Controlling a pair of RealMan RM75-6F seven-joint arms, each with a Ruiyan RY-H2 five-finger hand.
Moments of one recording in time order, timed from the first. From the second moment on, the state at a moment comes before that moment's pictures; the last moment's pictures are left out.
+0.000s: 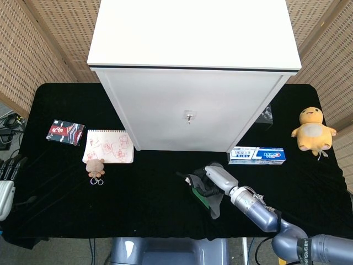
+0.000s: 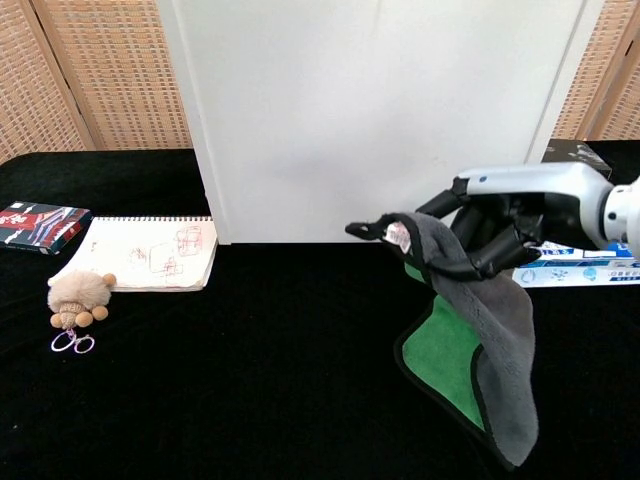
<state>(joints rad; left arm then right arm) -0.06 -1.16 -0.03 -1.55 1.47 1.47 0.05 0.68 -1.27 0.20 -1.83 -1.20 0.67 0.33</state>
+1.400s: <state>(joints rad) -0.06 -1.16 -0.03 -1.55 1.46 1.46 0.07 0.74 -0.93 0.55 -2.03 -0.73 0.48 0.82</state>
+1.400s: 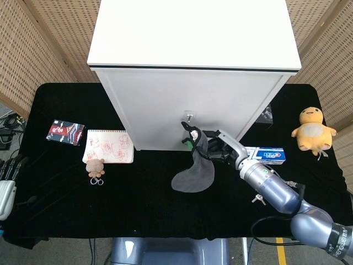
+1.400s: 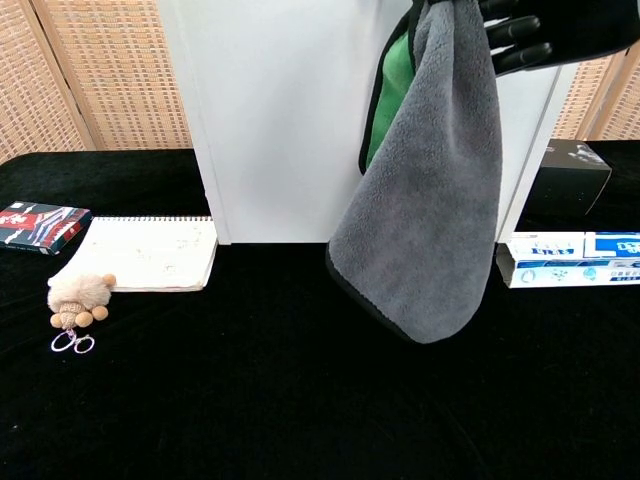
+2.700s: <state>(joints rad) -0.06 -1.17 -0.03 -1.55 1.46 1.47 0.08 0.71 -0.88 0.55 -2.01 -0.69 0.41 0.81</state>
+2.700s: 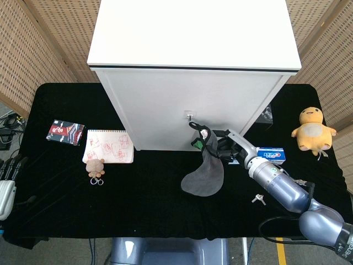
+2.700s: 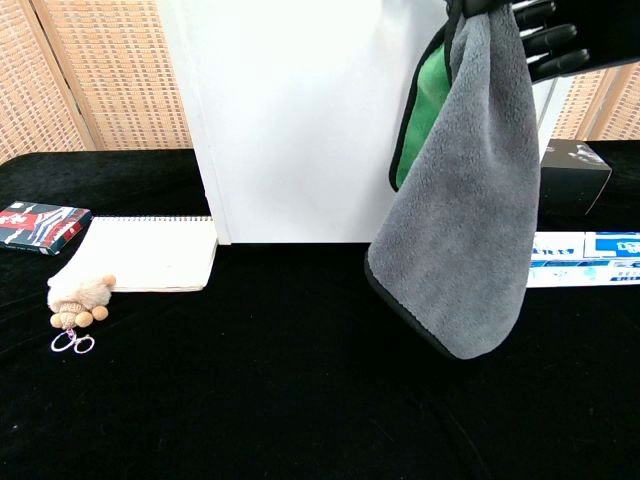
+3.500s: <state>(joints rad) -0.06 -1.17 -0.03 -1.55 1.46 1.47 0.08 0.71 -0.89 0.53 -2.03 -0.71 0.48 0.75</state>
